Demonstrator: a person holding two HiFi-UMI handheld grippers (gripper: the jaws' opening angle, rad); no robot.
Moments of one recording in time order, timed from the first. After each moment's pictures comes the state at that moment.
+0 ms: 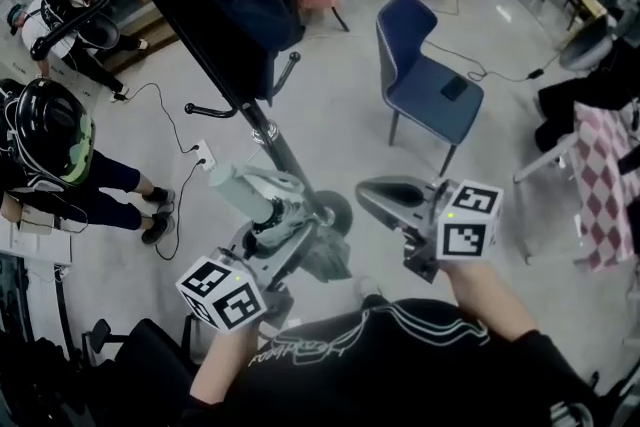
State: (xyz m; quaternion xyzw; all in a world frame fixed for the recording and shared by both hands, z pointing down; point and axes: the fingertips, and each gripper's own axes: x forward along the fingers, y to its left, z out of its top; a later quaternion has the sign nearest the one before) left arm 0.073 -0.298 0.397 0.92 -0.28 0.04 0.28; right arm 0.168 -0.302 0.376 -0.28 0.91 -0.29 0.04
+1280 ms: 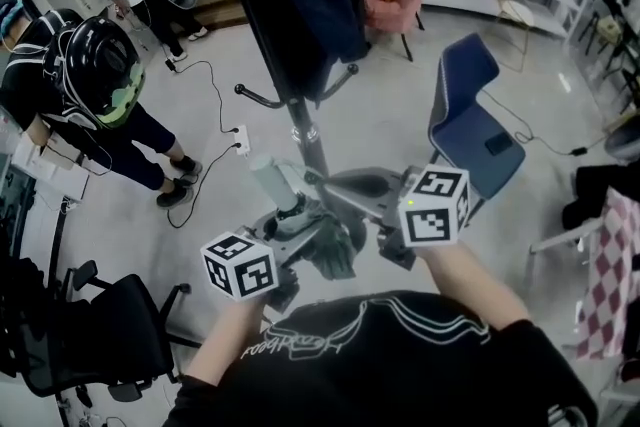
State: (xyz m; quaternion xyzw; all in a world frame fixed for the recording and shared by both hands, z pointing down) left arm 0.071 -0.325 0.449 0.89 -0.35 0.04 0.30; right arm 0.087 -0.340 0.373 -0.10 0.97 -0.23 -0.02
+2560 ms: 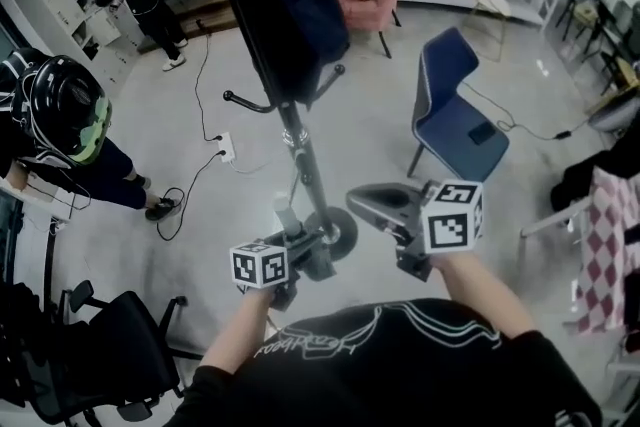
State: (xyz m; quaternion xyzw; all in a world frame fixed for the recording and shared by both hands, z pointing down) left arm 0.042 -0.318 0.613 0.83 -0.36 0.15 0.39; right arm 0.129 -0.327 0.396 -0.16 0.94 -0.30 -0.02
